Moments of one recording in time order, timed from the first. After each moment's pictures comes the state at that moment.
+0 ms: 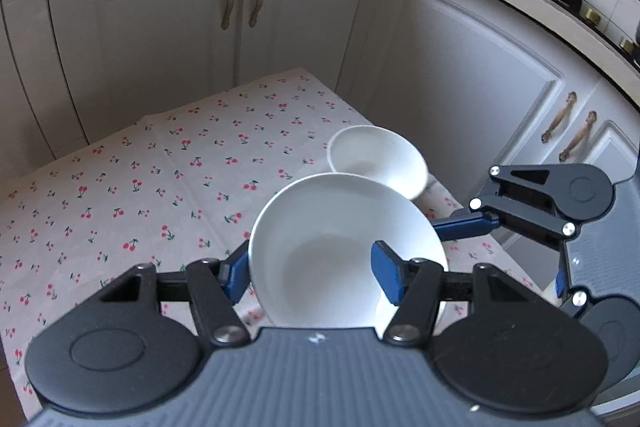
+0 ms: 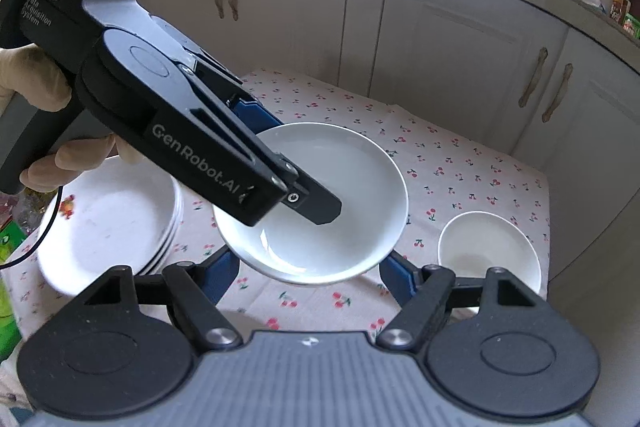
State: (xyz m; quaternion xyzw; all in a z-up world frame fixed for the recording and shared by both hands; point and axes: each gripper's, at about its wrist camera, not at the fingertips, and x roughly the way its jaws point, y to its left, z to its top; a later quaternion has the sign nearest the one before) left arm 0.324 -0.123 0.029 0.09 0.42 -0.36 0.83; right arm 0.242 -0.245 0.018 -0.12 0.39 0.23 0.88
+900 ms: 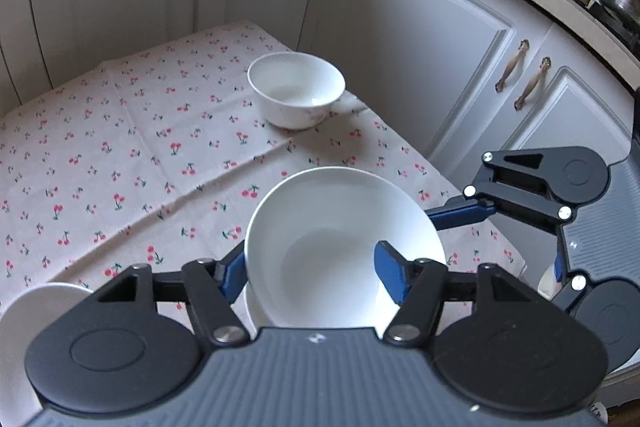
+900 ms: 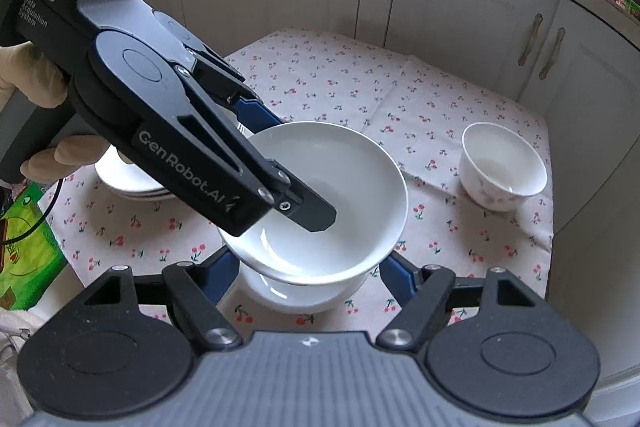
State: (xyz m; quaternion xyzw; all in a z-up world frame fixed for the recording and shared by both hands) left arm 0.226 -0.128 -0.001 0.09 0.44 -0.39 0.80; right arm 0.142 -0.244 0.003 -0.12 0.42 0.22 0.87
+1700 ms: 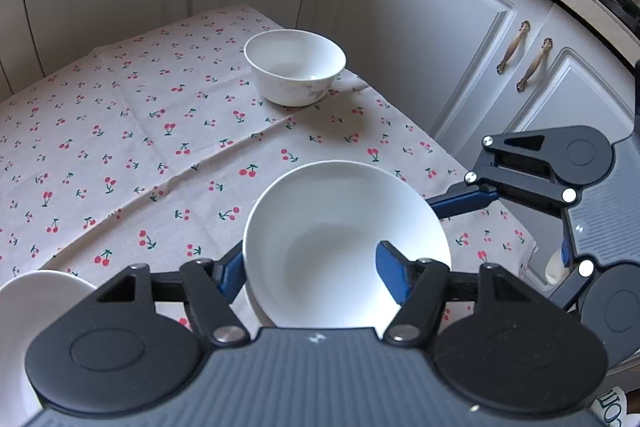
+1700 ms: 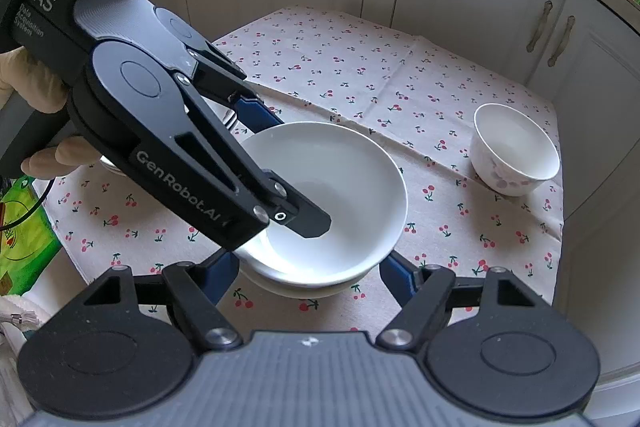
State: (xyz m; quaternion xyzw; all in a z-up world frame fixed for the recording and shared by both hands) left arm 0.225 -0.130 -0.017 0.10 0.45 -0.39 0.79; right arm 0.147 -0.239 -0.012 -0.13 0.44 0.22 0.86
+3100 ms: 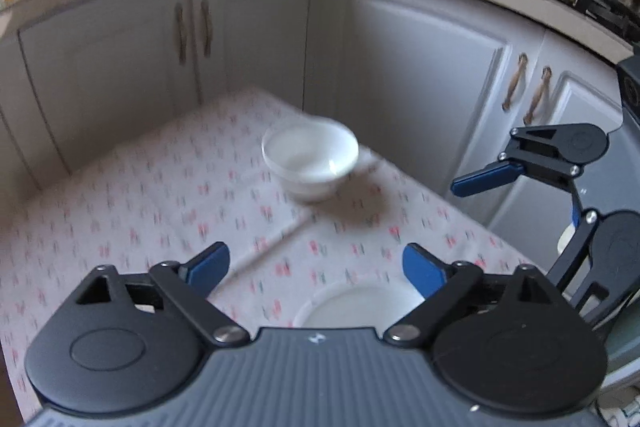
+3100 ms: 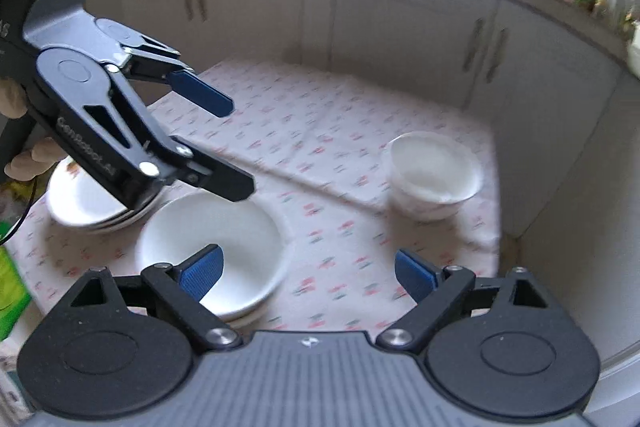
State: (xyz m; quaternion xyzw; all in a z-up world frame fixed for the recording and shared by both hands) left arm 0.246 -0.144 0.030 0.13 0.35 -0.40 0.84; right arm 0.158 -0.294 0.018 -0.09 0.38 0.16 0.91
